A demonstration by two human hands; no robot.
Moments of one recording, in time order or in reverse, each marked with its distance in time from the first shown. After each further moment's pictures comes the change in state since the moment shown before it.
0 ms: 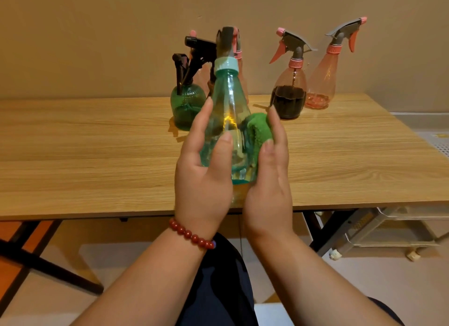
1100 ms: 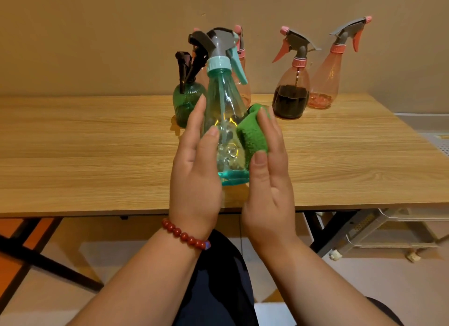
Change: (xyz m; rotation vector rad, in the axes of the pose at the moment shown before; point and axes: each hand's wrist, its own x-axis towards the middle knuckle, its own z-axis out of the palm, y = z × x) left_hand 0.005 0.001 -0.008 -0.148 -0.010 -0.116; right_hand -0.003 0.009 -0.003 -0.189 -0.105 -0.227
